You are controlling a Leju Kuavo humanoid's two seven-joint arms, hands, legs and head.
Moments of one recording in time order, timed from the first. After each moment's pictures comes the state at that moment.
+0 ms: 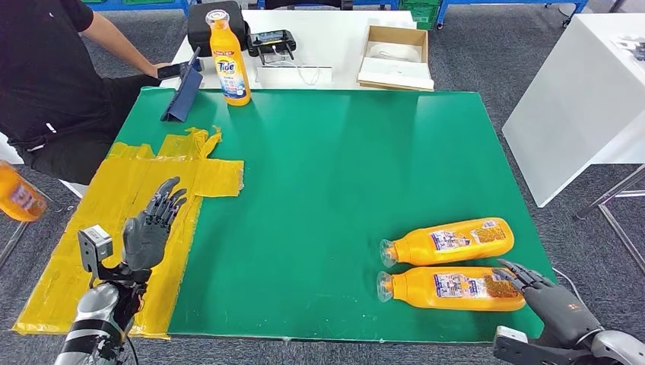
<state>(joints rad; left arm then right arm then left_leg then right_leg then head) -0.13 0.10 0.19 -1.23 0.06 -0.51 -0.63 0.17 -0.75 0.22 -1.63 0.61 0.12 -0.19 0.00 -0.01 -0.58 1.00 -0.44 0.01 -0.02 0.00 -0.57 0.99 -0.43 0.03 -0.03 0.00</state>
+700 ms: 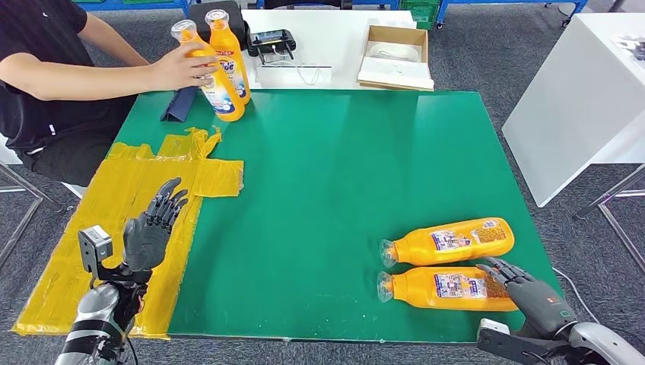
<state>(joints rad) -0.13 0.10 0.19 -1.23 0.06 -0.52 -0.63 0.09 -0.68 0.28 -1.54 0.64 0.11 -0.21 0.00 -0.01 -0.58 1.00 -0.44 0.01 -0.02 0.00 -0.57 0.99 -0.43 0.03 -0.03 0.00</state>
